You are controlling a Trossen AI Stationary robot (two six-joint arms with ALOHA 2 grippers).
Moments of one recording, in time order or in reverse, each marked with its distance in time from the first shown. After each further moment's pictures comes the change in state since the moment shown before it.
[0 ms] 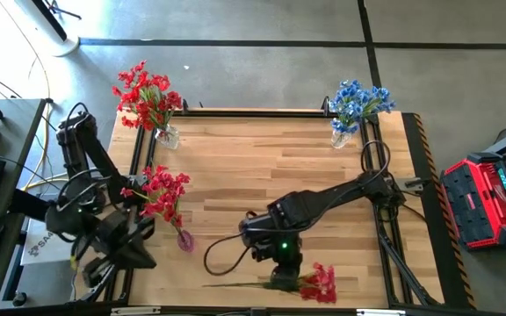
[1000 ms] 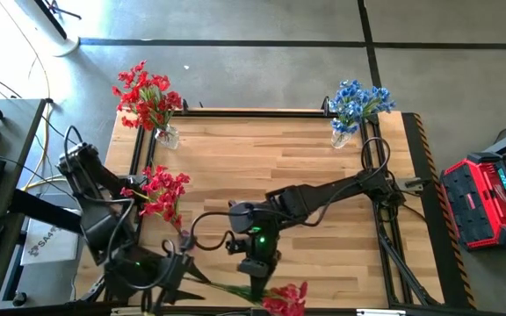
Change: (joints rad) left arm 0.281 0.530 0.722 -0.853 0.275 0.190; right arm -0.031 -0.024 -0.033 0.687 -0.089 0.606
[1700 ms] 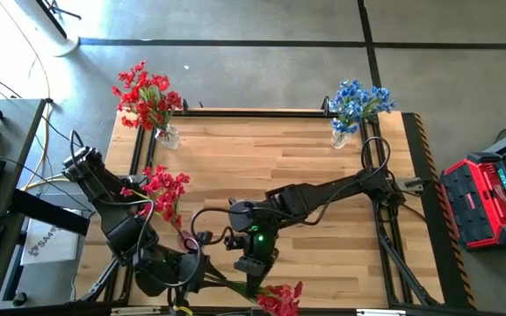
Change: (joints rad) left arm 0.099 0.072 0.000 0.000 0.028 0.007; right arm -0.003 0.000 0.000 -0.009 0.068 -0.003
